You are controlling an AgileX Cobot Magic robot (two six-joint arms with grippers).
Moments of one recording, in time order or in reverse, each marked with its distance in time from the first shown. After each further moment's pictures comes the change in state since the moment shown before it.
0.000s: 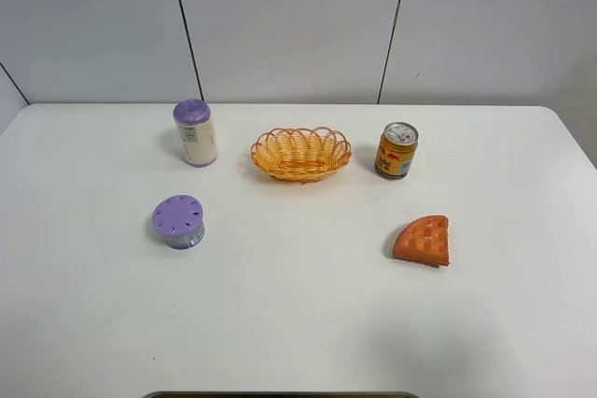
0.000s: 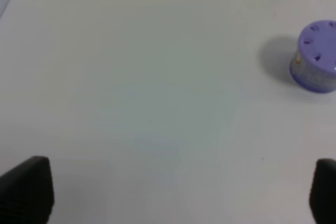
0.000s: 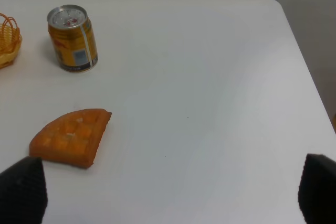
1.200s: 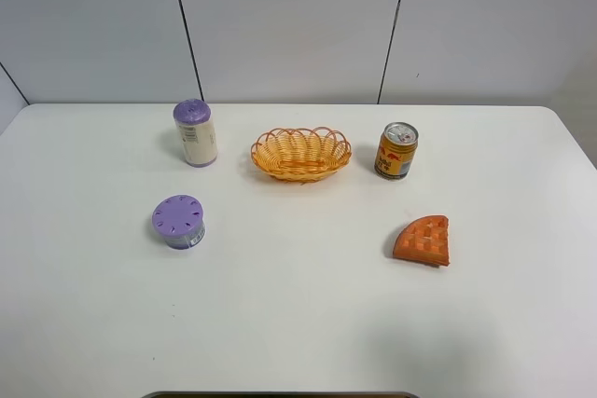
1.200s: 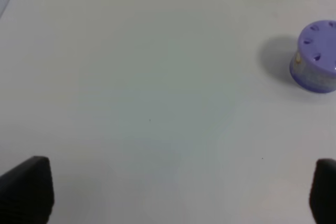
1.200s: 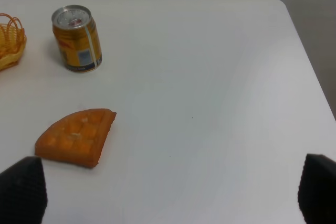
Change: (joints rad) left arm 0.000 0.000 0.000 0.000 0.000 0.000; right arm 0.000 0.000 0.000 0.011 0.000 0.000
